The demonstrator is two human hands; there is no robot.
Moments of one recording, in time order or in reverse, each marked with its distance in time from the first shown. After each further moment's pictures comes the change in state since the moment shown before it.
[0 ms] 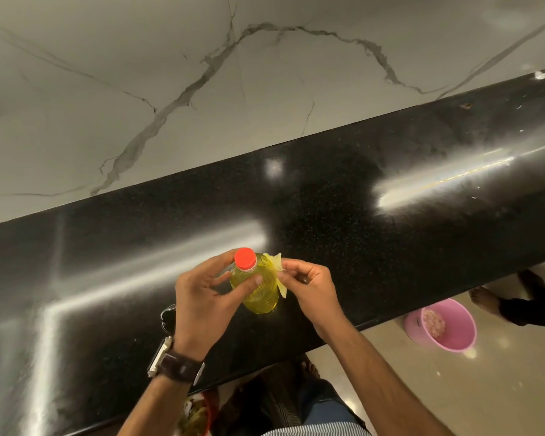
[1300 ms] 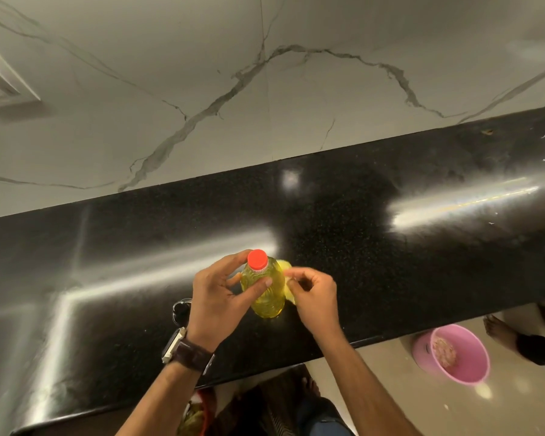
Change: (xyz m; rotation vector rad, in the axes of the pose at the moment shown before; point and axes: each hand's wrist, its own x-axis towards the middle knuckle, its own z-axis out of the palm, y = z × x) left_hand -0.005 0.001 0.001 -0.042 -0.002 0.019; right_hand 0.005 0.017 0.008 -0.350 0.130 -0.115
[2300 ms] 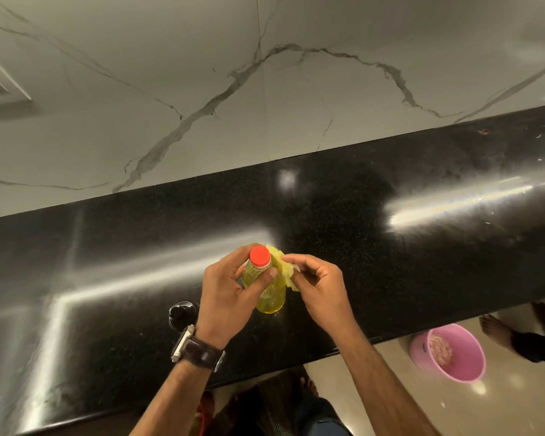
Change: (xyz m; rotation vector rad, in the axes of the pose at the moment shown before) left_hand 0.015 0.006 0.013 0.072 -0.039 0.000; right_hand 0.012 -0.020 -0.026 0.130 -0.144 -0.193
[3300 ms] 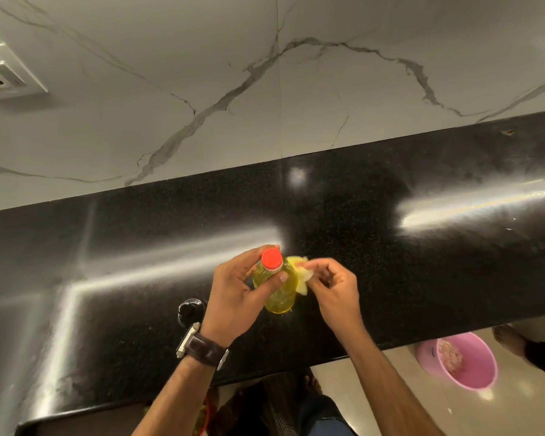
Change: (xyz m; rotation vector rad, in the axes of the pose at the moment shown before) left_hand 0.003 -0.005 -0.005 -0.089 -0.062 -0.023; right_hand 0.001 0.008 0.003 0.187 0.036 0.074
